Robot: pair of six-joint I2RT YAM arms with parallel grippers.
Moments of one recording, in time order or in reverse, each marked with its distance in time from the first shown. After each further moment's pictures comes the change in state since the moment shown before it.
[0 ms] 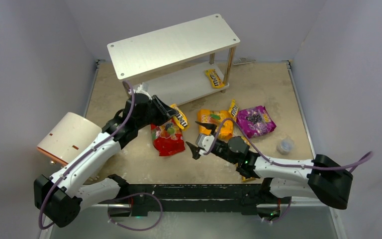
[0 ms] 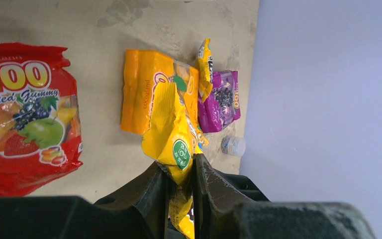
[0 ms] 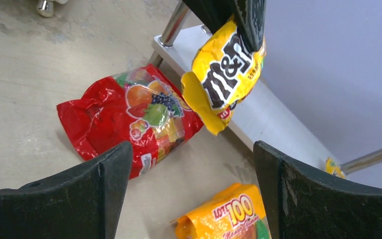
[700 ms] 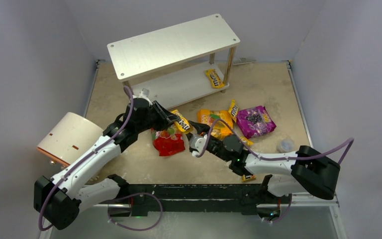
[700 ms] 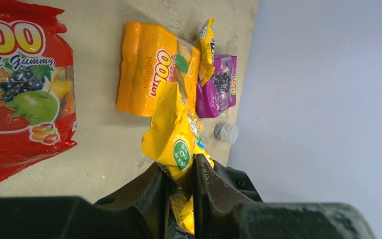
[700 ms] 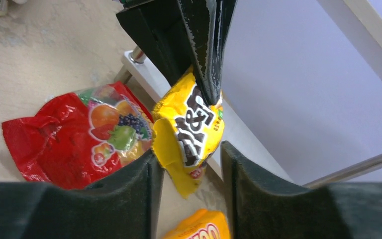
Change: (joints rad) left arm 0.000 -0.027 -0.079 0.011 0.068 -0.098; right arm 0.019 0.202 0.045 0.256 0.042 -0.208
